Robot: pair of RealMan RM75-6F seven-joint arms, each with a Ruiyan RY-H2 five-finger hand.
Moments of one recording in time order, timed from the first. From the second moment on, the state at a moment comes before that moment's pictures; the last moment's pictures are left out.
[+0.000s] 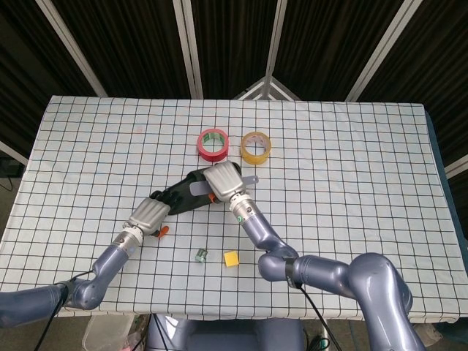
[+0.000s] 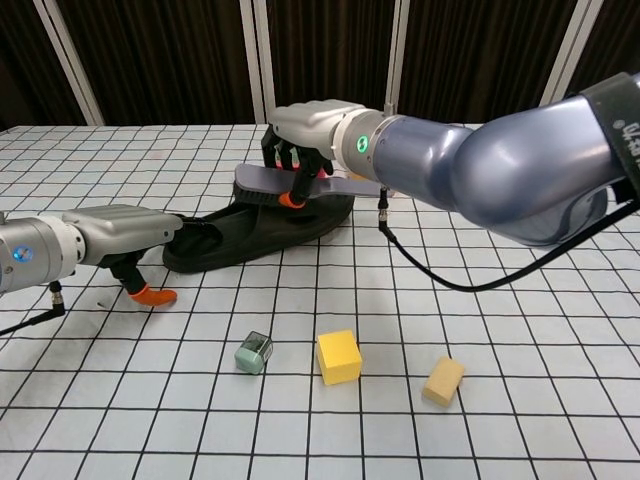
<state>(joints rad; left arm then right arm) -0.77 -1.56 -0.10 -1.41 0.94 0.76 0.52 1.23 -1.85 0.31 -1.08 -0.77 0.80 -0.52</state>
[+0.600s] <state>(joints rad) -0.79 -1.57 -0.08 -1.41 0.92 0.78 0.53 1.19 -1.85 0.28 -0.94 -0.76 0.76 -0.53</state>
